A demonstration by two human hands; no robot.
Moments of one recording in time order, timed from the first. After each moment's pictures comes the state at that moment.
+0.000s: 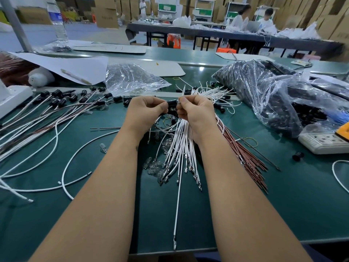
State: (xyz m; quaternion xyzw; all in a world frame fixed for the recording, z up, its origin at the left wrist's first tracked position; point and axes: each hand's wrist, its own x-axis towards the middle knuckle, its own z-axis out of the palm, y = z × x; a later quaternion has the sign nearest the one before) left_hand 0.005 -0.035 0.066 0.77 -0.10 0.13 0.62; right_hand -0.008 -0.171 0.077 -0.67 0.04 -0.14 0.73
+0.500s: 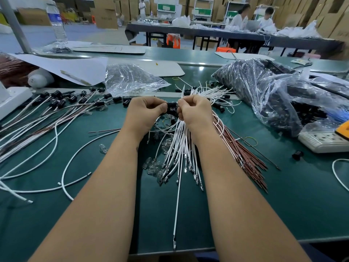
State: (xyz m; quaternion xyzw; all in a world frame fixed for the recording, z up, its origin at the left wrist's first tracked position) left_hand 0.007 -0.035 0.064 0.76 -0.13 0.15 0.62; right_hand -0.001 -0.169 0.071 -0.74 0.05 -0.18 0.64
